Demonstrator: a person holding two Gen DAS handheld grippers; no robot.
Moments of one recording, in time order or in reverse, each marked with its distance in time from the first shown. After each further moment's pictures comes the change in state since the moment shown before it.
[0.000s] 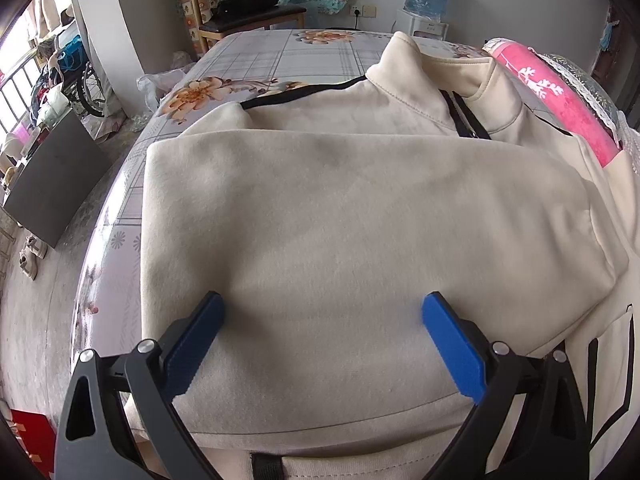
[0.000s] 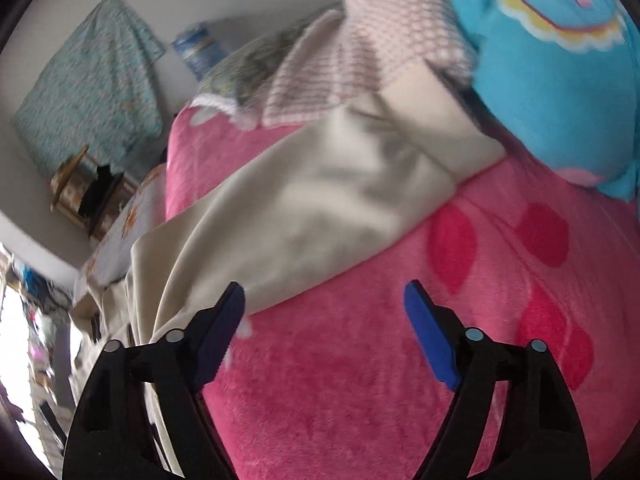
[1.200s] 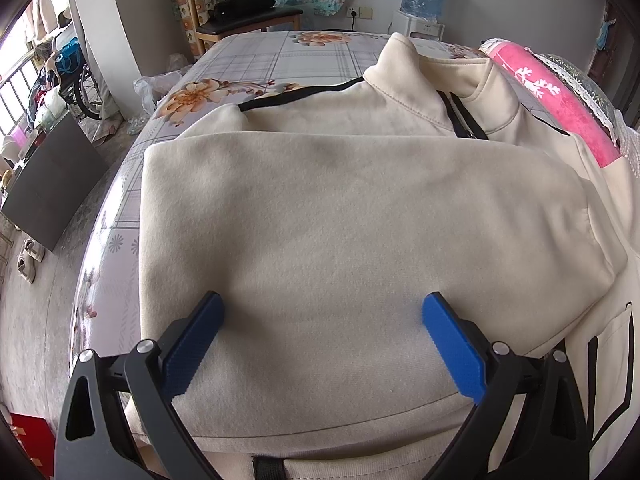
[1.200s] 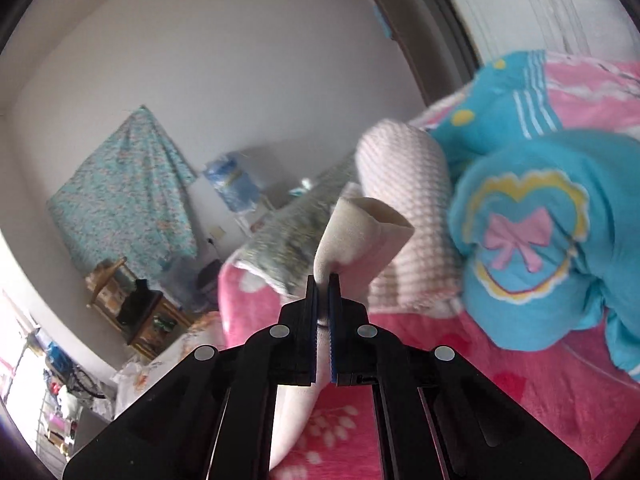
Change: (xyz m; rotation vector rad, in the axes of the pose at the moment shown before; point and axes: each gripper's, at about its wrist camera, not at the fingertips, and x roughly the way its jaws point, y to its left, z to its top) left arm 0.000 -0.001 0.001 0.008 -0.009 -0.007; right arm -0.141 0.026 0.068 -0.007 -0.443 0.154
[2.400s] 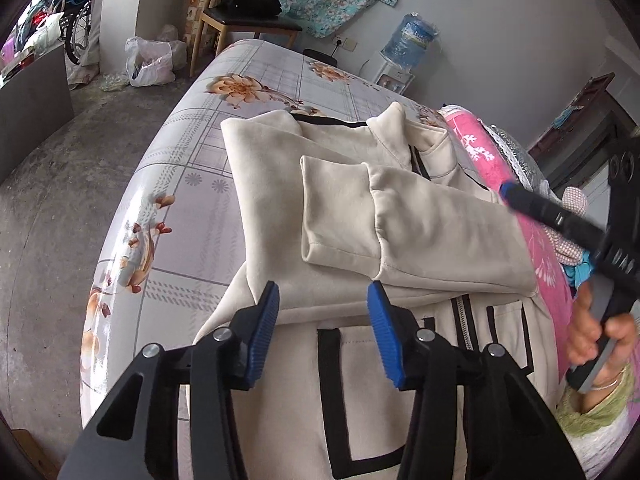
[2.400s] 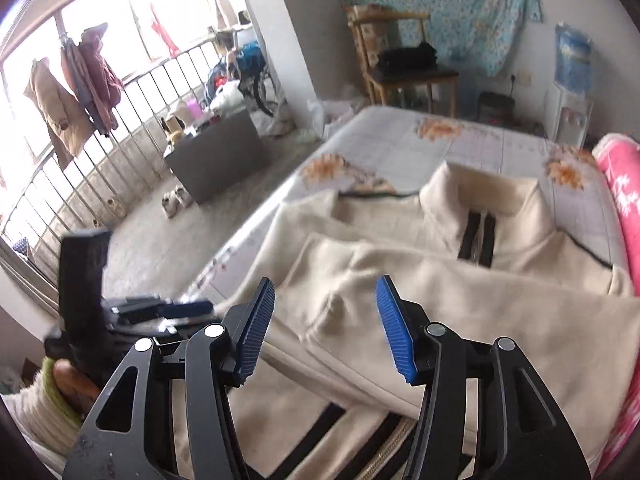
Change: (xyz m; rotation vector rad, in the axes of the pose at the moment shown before) left arm -0.090 0.100 -0.053 -0.204 -0.064 -0.357; right arm 0.081 0.370 -0.333 -0.802 0.681 0.638
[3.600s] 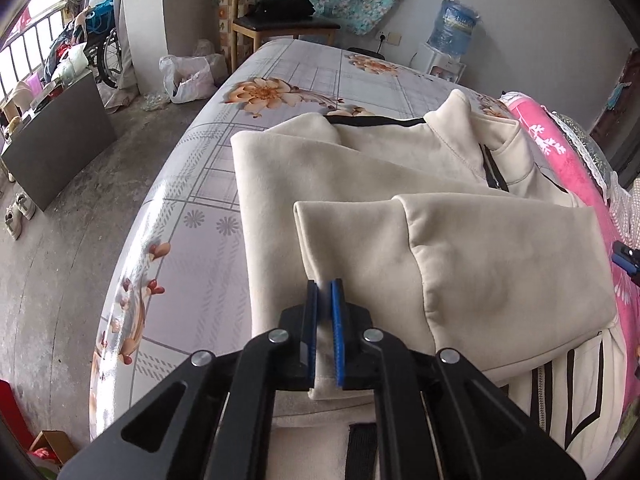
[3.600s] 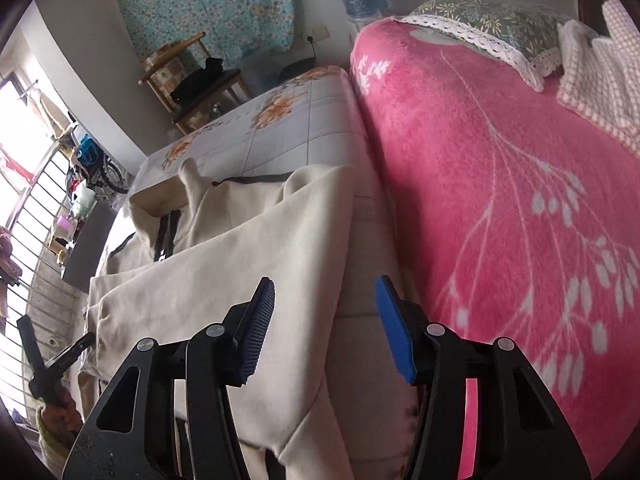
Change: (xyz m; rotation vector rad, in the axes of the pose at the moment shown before) left arm 0.070 -0.011 0.031 0.039 -0.003 0.282; right arm -0.073 -0.249 -0.077 0.509 -0.033 -0.321
